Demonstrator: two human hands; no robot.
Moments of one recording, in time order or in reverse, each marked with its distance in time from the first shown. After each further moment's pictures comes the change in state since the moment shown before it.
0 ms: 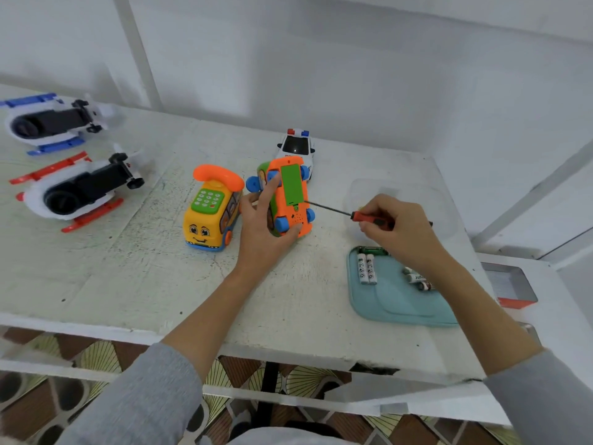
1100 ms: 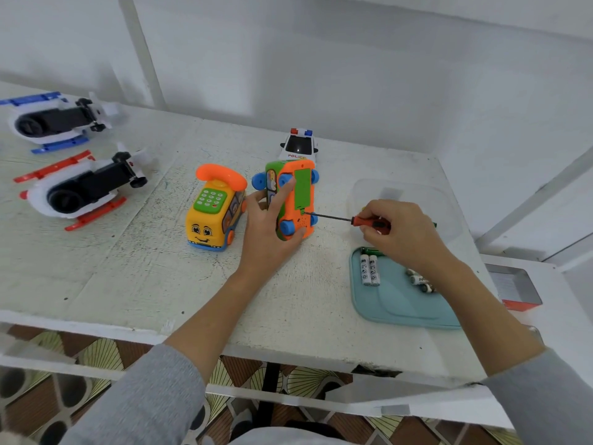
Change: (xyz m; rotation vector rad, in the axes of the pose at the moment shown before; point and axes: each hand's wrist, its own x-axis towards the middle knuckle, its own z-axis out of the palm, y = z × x) left_hand -0.001 0.000 0.001 0.156 -0.020 0.104; right_hand 0.005 0.000 0.001 -0.358 -0.020 -0.119
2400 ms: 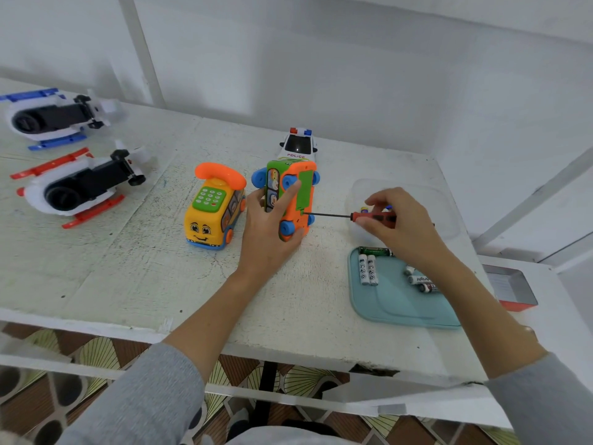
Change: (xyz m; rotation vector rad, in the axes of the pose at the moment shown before) left_hand -0.001 0.004 0.000 0.155 0.010 0.054; right_hand 0.000 -0.002 -0.003 0.249 0.054 0.131
